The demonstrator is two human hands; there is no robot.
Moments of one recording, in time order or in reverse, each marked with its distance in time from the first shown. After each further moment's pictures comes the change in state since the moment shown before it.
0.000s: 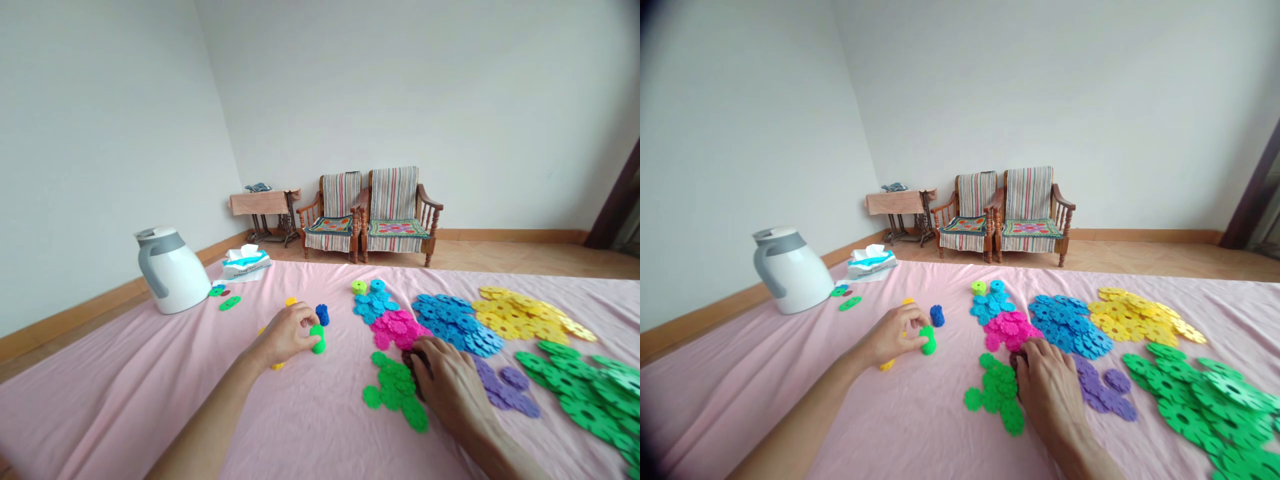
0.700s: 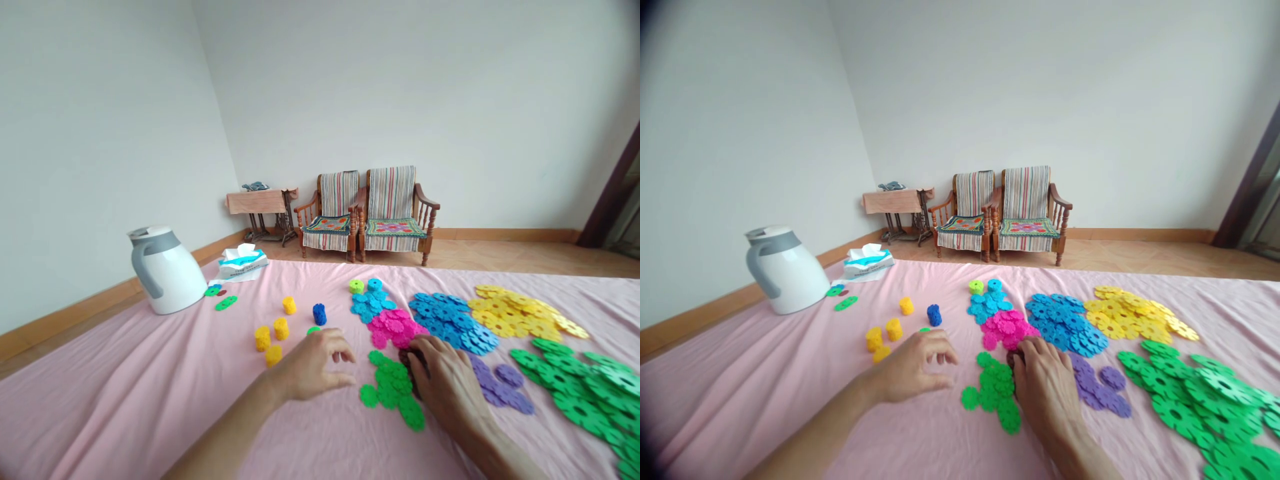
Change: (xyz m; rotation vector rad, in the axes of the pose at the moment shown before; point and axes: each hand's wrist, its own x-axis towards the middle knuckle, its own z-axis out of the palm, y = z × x) left_hand -0.007 0.051 0.025 -0.110 -0.222 0.175; right_hand 0.001 0.001 0.002 0.009 0.013 0.003
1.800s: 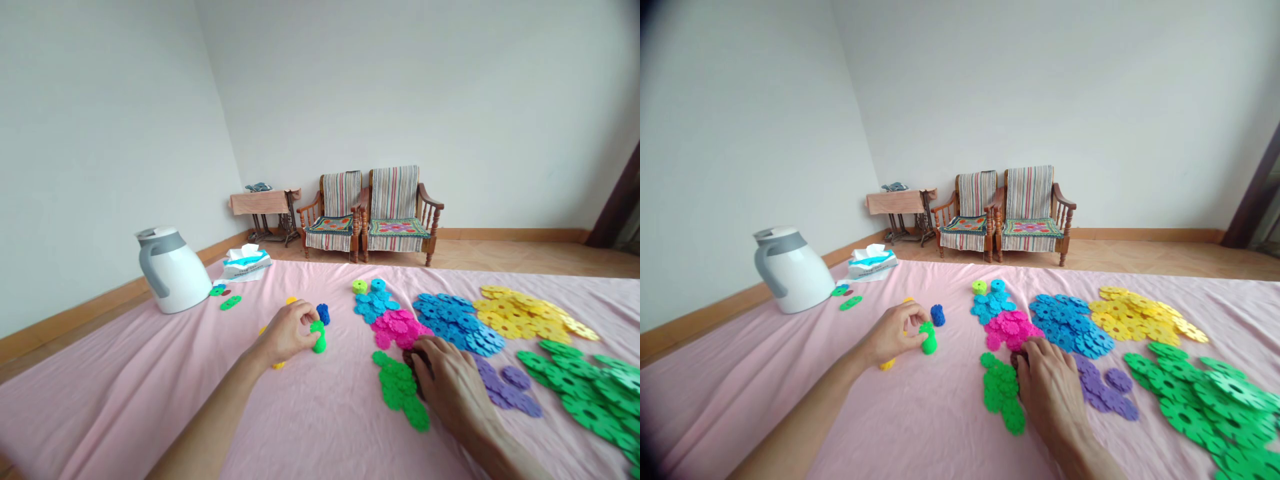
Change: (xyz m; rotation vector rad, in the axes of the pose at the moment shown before) left_hand -0.007 -0.049 -0.028 0.081 0.303 -0.184; right_hand 0.000 0.000 0.001 -0.011 -0.008 -0.009
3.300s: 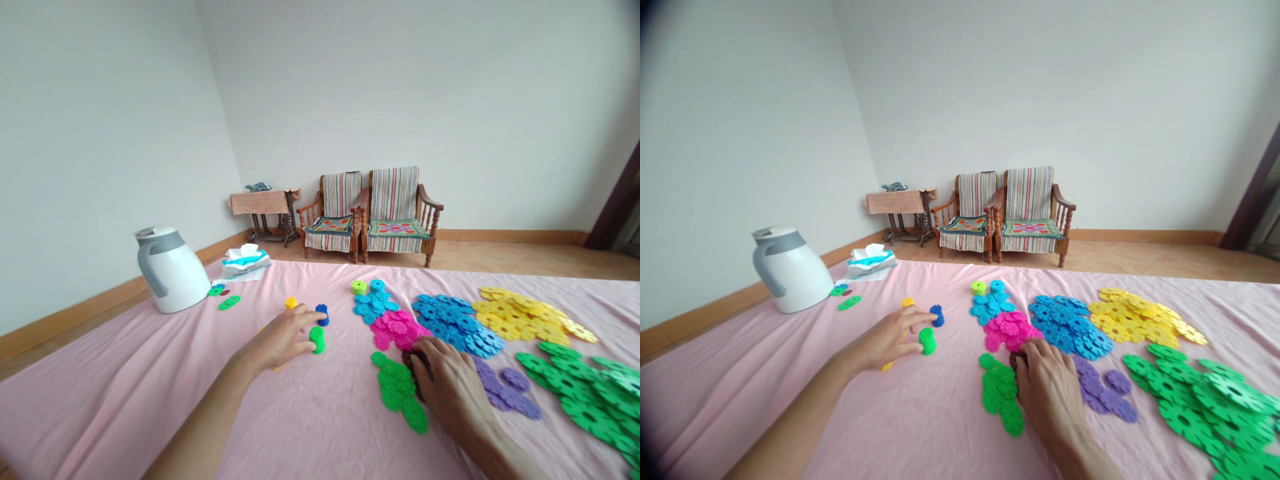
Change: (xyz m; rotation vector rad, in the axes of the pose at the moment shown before) left_hand -0.007 0.002 -0.011 0.021 -0.219 0.043; right_hand 0.000 0.000 0.000 0.004 0.015 -0.015
